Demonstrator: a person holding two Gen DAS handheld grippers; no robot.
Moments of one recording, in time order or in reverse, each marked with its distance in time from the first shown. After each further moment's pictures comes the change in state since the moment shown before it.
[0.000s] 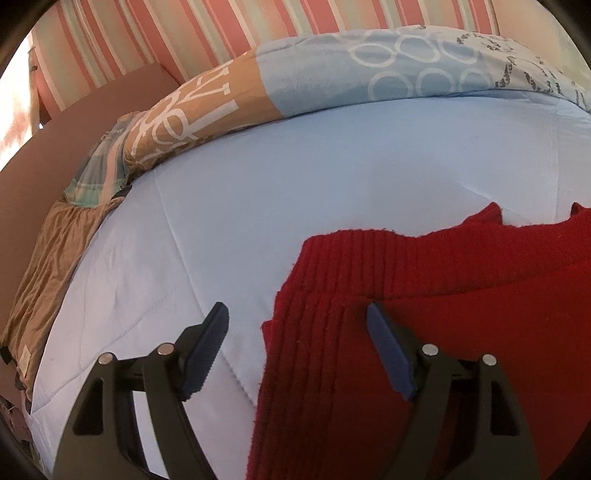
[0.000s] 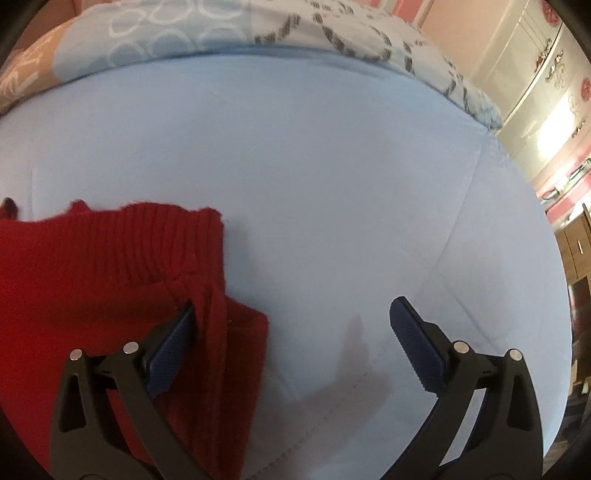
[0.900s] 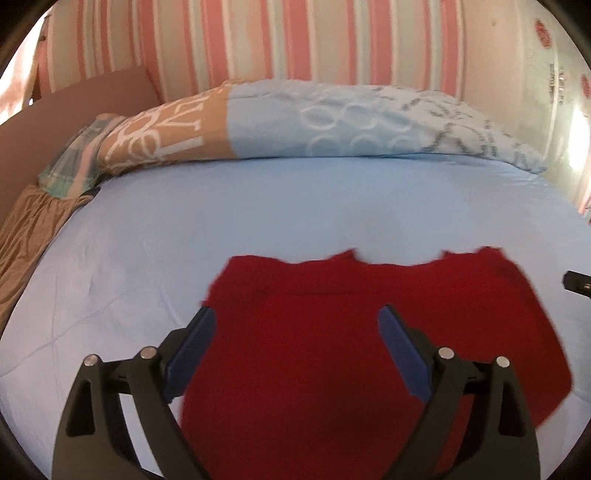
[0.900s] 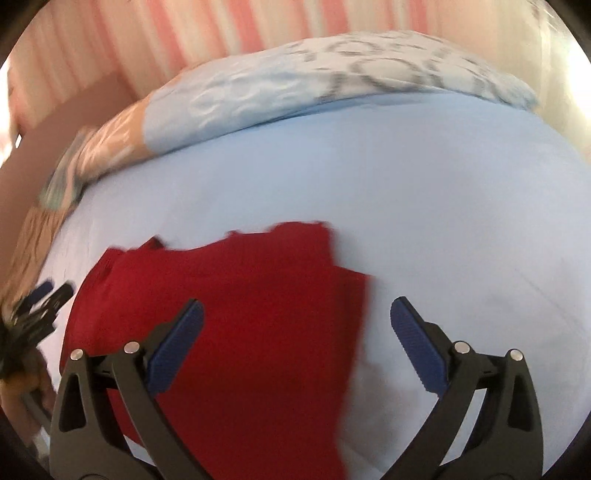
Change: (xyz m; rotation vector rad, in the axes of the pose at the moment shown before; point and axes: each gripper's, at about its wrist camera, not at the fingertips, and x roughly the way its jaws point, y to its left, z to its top) left arm -0.129 -0.027 -0.003 -0.109 -0.124 -0.255; right arm -0.086 -0.042 -0.054 0.193 -0.101 0.358
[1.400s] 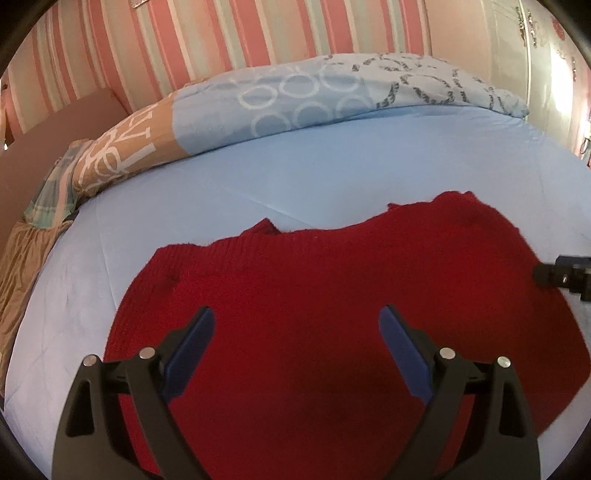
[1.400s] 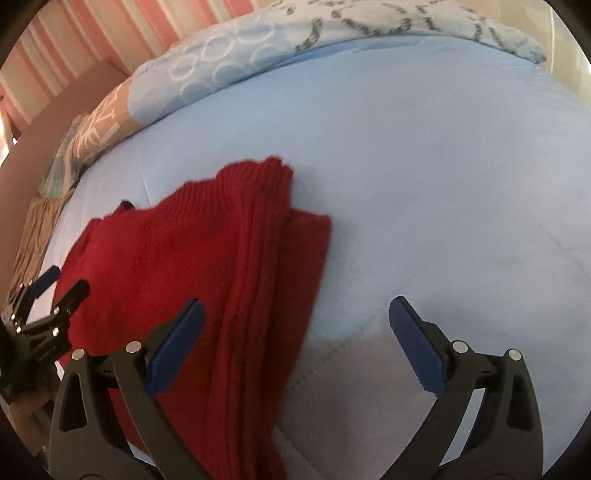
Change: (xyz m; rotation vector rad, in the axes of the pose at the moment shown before) left arm 0.045 -0.092 -0.023 0.147 0.063 0.040; right arm 0.062 -0.022 -0.024 -0.025 0.152 0.089
